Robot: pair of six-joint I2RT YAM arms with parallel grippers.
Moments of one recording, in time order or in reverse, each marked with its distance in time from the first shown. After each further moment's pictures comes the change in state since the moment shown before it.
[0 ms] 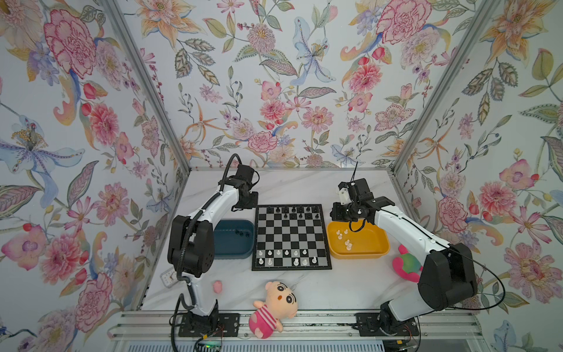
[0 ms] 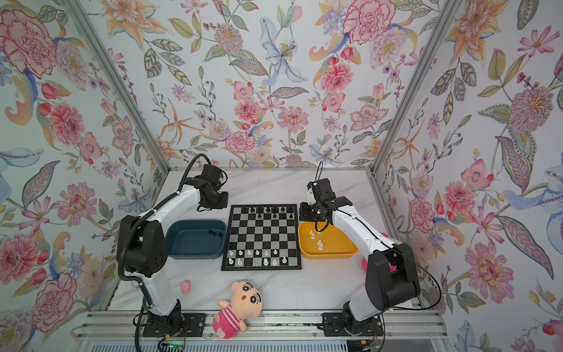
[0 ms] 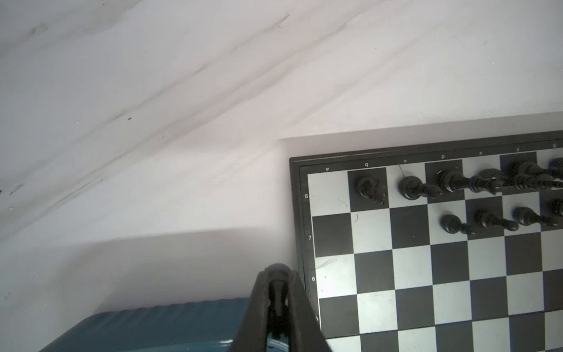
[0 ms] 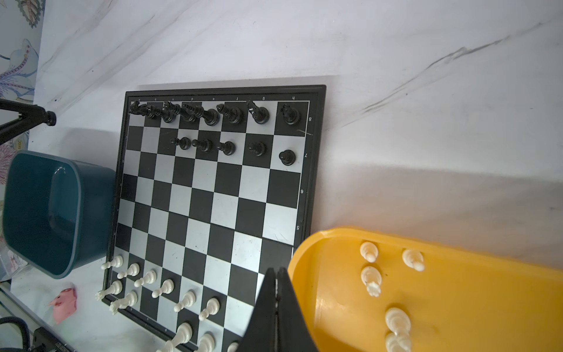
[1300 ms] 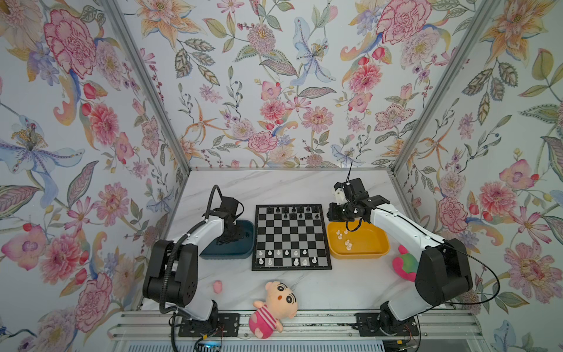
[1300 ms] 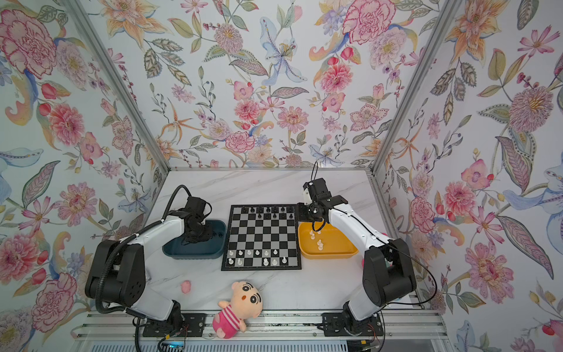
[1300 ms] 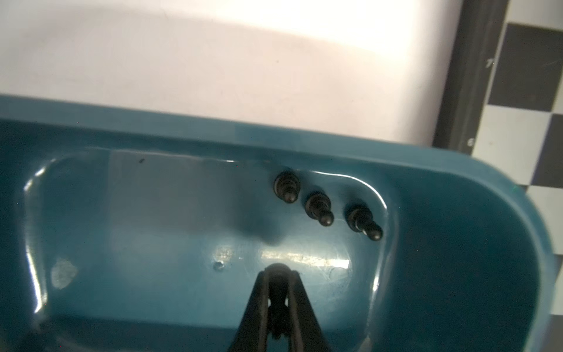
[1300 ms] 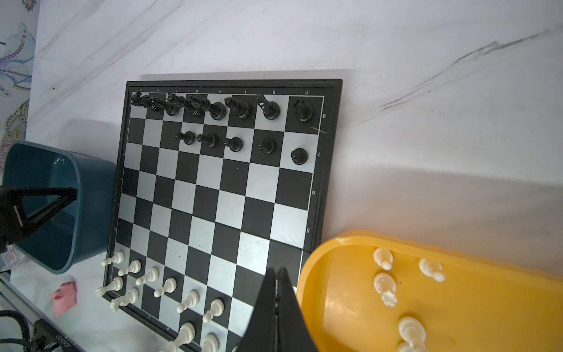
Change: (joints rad) left arm 0.102 -0.341 -0.607 0.135 -0.003 -0.109; right arm 0.026 0.040 0.023 -0.005 -0.004 -0.004
